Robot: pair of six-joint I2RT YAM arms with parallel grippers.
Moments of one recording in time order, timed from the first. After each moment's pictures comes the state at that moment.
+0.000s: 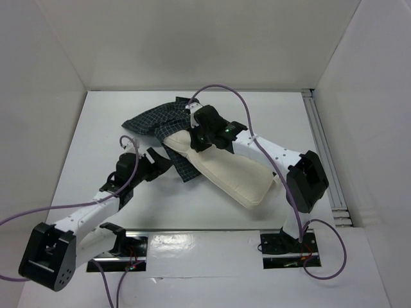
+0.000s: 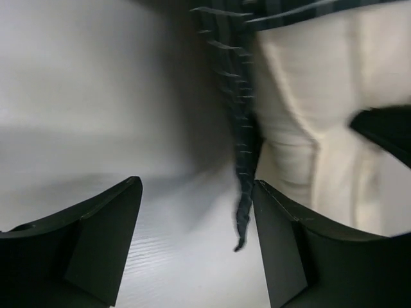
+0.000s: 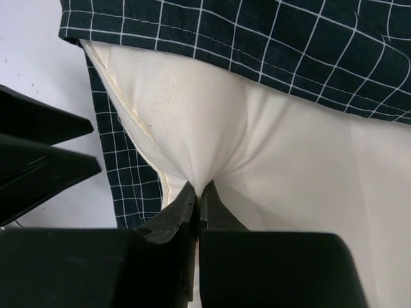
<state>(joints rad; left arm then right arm) -0.31 1.05 0.39 0.17 0.11 -0.86 0.76 1.75 1.47 -0.43 -0.03 0.19</state>
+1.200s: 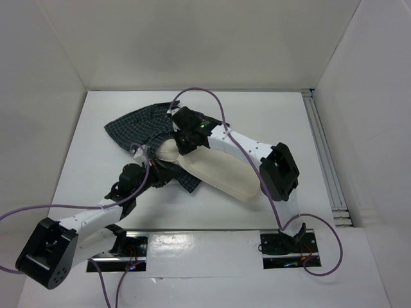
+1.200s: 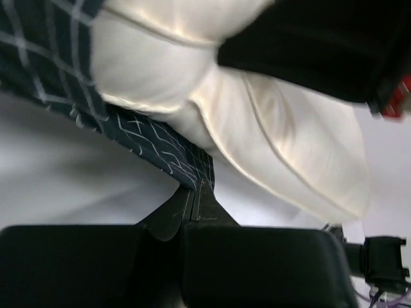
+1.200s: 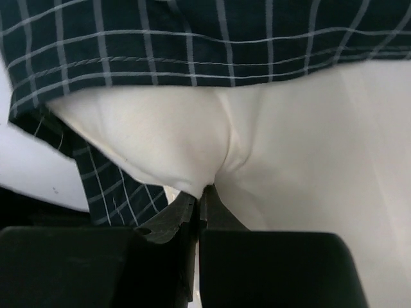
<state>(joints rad) -0.39 1.05 0.25 0.50 0.23 -0.81 0.84 2.00 1.76 -0.63 0.02 0.25</state>
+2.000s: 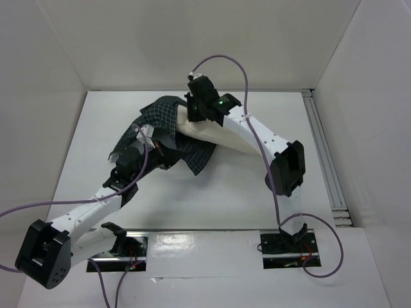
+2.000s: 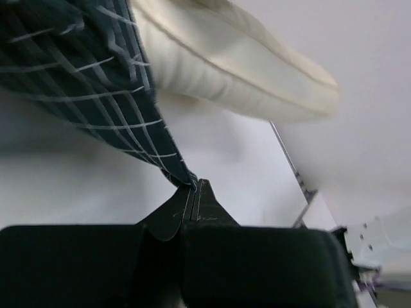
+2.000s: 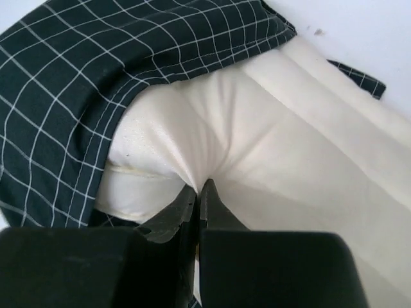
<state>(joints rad) -0.43 1.03 0.49 0.43 0.29 -0.74 0.69 2.05 2.07 -0.70 0.11 0.40</state>
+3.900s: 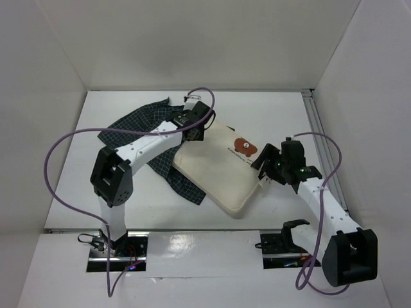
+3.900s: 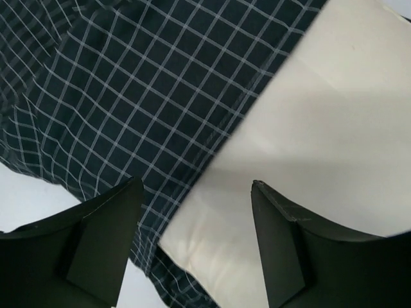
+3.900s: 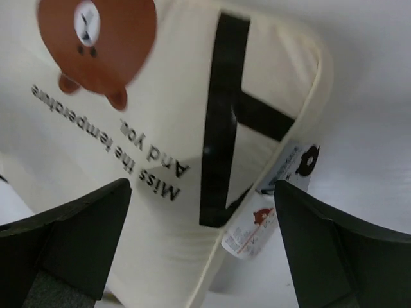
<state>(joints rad) -0.68 1.84 1.62 -0.75 -0.59 -0.52 0.15 1.02 0.66 -0.44 -0.07 0.65</state>
